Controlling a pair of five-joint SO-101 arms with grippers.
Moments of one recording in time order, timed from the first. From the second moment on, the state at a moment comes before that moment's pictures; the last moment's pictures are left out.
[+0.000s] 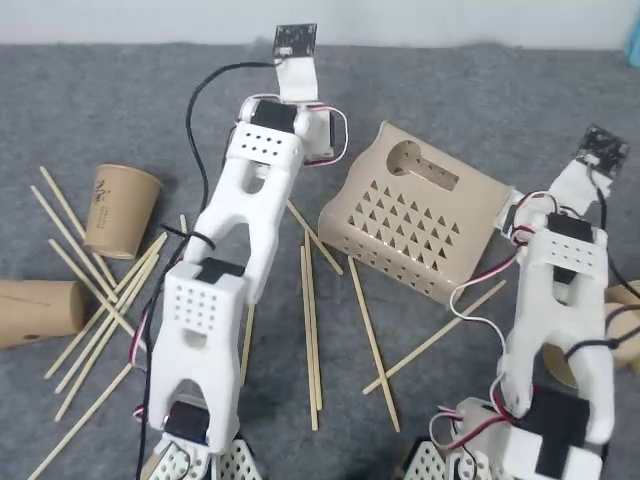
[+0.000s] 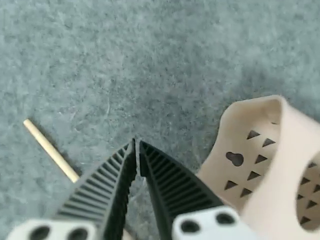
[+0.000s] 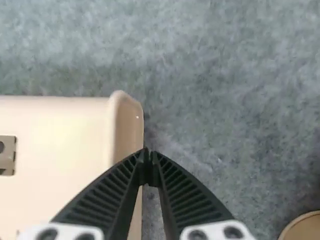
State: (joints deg) left arm 10.5 44.2 -39.9 69.8 20.7; right arm 12.9 -12.3 35.3 43.3 -15.3
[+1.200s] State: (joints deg) left arm 11.3 59.6 -56.4 74.6 20.7; right arm 5.5 -30.3 40.2 46.7 -17.6
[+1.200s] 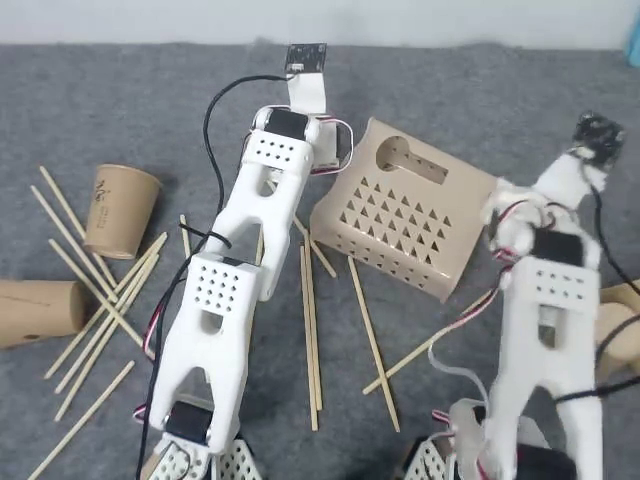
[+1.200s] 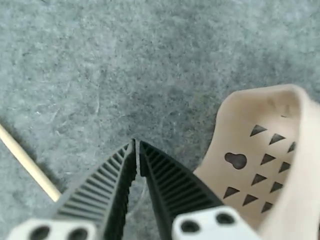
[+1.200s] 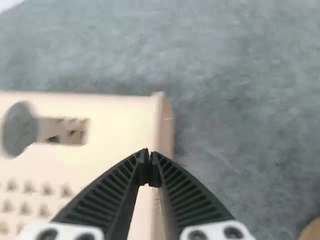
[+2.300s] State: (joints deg) left arm 15.7 59.6 -59.0 81.0 20.7; right arm 9.5 -8.9 32.4 43.9 -11.0
